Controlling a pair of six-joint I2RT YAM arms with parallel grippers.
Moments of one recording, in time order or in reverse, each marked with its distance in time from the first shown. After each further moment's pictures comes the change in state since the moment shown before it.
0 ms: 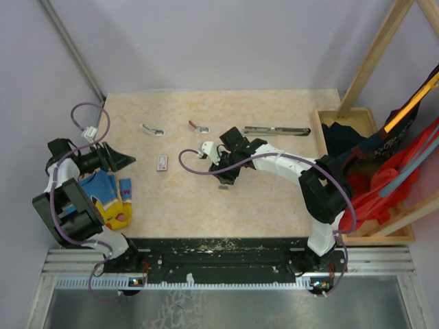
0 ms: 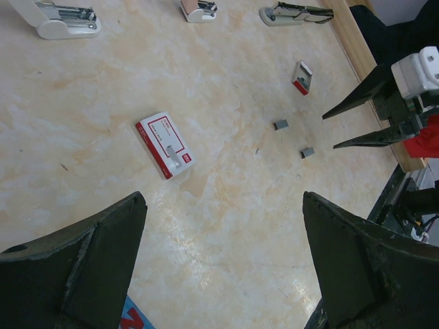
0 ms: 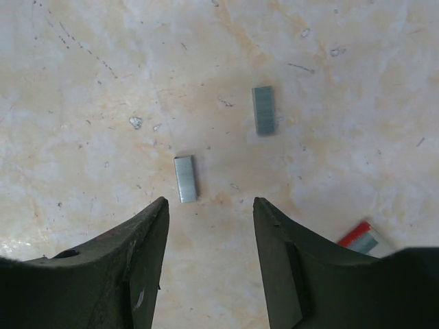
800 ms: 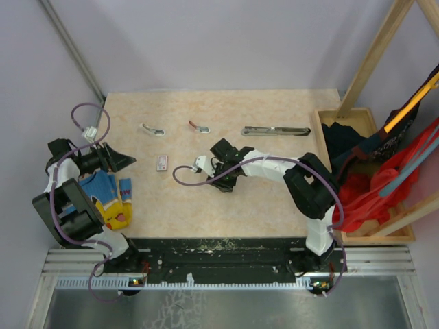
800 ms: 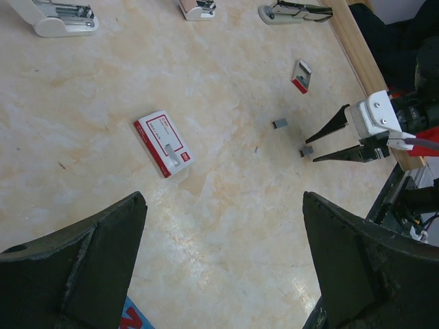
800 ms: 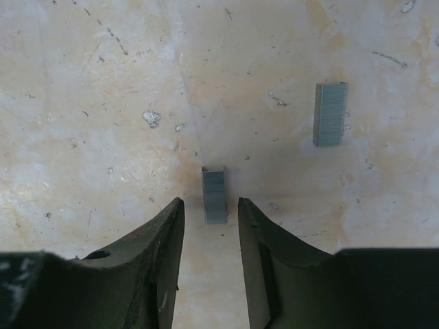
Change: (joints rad) left arm 0.000 0.000 0.000 -0.012 0.000 0.014; right arm 0.082 0.114 -0.003 -0.013 0.073 -0.034
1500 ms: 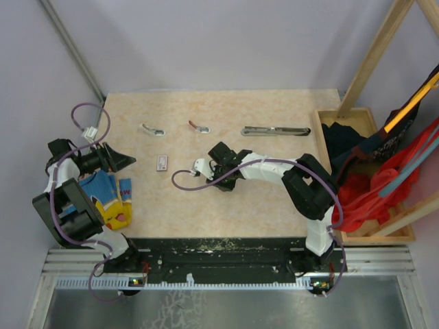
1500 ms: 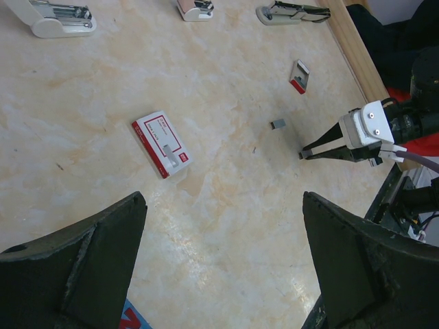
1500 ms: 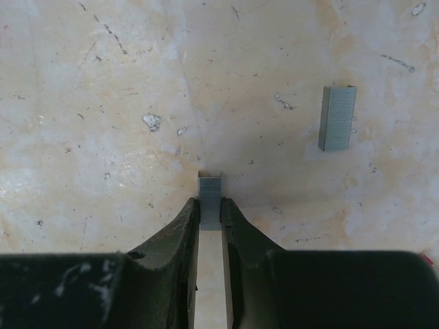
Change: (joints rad) left arm 0.000 0.000 0.000 -0.004 0.006 0.000; right arm 0.031 0.003 -0.024 0.025 0.057 -0.010
